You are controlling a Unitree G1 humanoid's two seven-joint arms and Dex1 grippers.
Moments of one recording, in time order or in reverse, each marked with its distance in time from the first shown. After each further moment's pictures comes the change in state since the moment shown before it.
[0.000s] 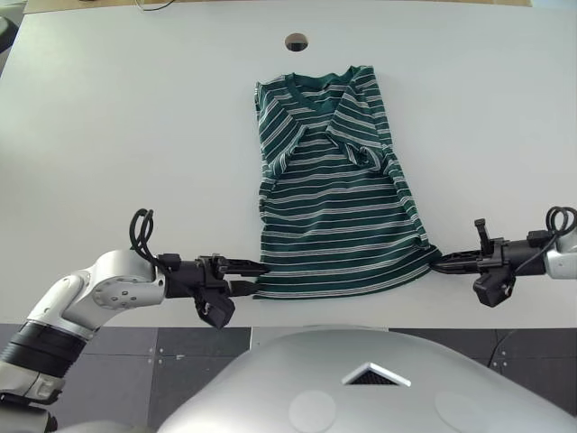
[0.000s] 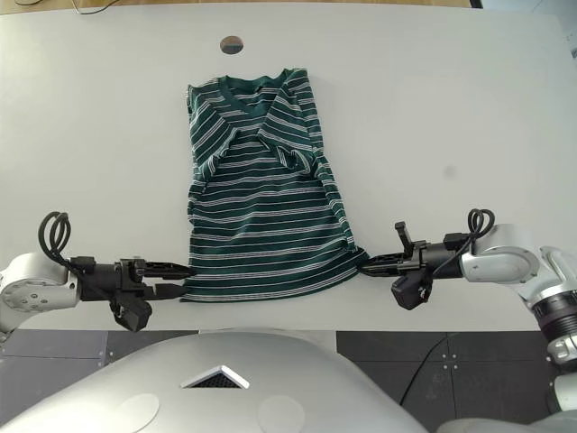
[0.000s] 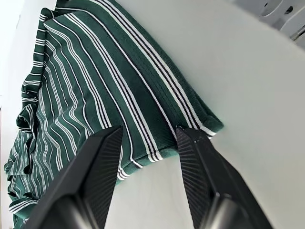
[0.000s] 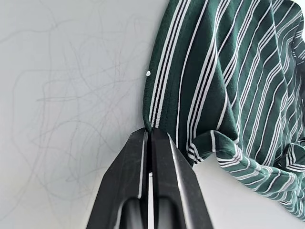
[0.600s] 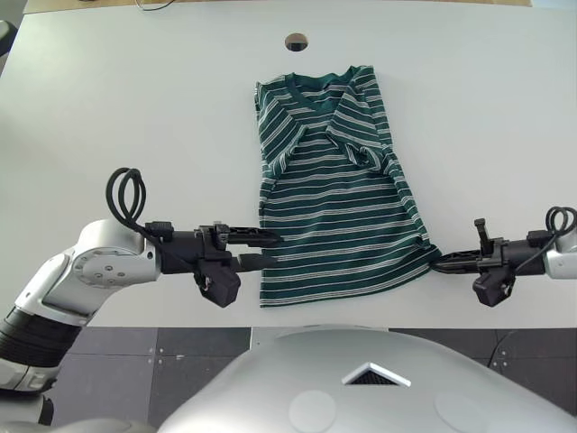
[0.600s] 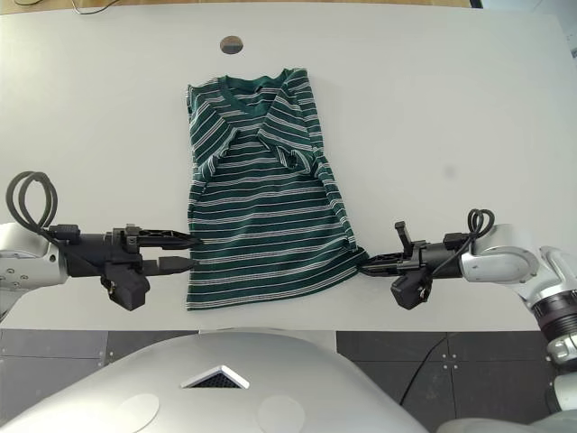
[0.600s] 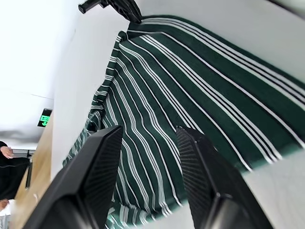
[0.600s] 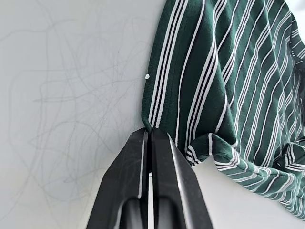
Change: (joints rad) left arm -0.067 0.027 0.062 -0.134 -0.208 0.130 -0.075; right arm -0.001 0.000 0.004 0.002 0.000 0.000 -0.007
